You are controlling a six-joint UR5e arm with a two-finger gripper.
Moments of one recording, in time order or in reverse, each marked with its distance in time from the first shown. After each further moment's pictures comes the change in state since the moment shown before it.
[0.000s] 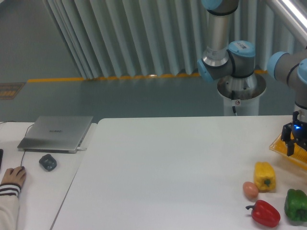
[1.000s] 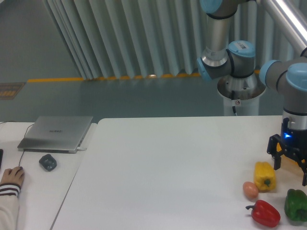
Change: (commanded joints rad) arm -0.130 -0.066 0.070 0.057 0.095 0.090
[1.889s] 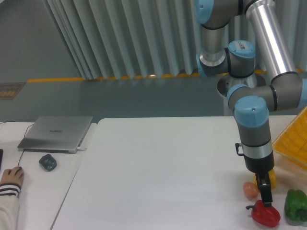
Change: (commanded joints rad) arm -0.123 -0.137 0.054 0.000 0.128 0.367
